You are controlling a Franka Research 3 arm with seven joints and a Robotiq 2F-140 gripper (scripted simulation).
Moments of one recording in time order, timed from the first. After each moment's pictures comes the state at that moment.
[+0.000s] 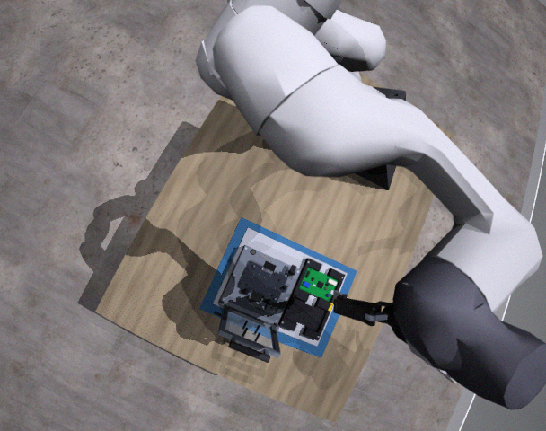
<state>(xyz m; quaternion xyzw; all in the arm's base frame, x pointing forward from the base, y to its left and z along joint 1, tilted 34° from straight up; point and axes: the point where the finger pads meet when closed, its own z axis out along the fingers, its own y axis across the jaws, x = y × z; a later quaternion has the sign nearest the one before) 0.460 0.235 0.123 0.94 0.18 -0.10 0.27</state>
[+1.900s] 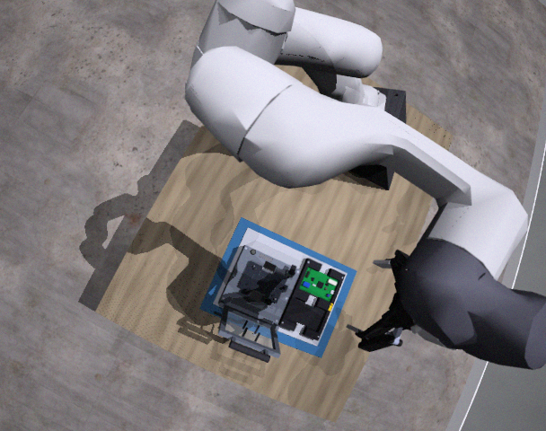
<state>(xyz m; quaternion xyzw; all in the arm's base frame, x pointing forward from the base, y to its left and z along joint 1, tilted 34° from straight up) 0.460 0.231 0.123 0.68 0.67 -0.20 0.22</state>
